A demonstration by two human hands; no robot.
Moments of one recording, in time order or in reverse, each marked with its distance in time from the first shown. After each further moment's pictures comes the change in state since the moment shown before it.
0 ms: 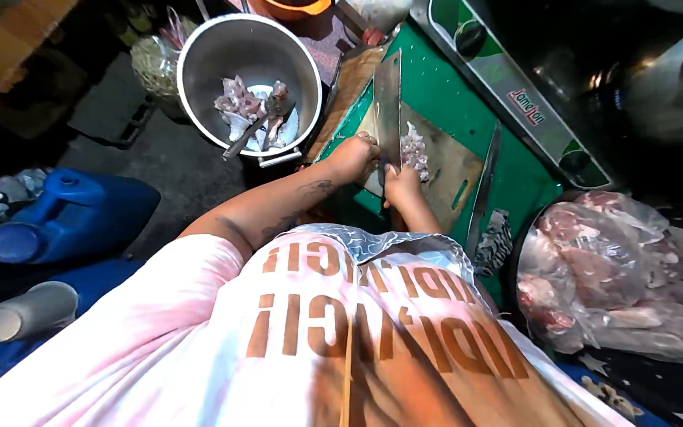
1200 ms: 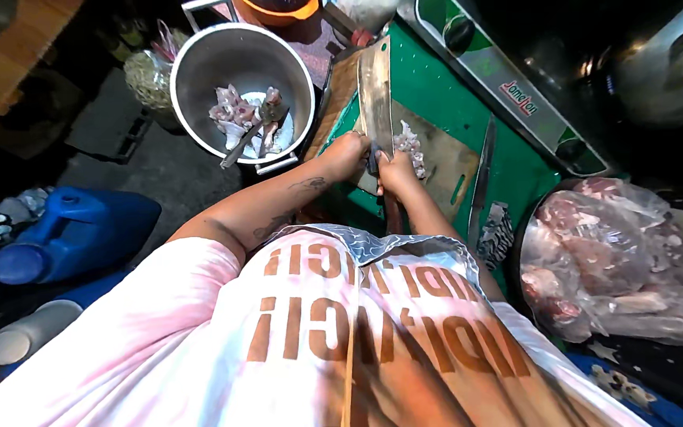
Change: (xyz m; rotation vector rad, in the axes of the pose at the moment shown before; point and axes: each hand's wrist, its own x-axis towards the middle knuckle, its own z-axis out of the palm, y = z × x) left_hand 0.005 -0.003 -0.014 -0.029 -0.086 -0.119; right_hand 0.031 -0.024 -0.003 0.158 -0.068 0.007
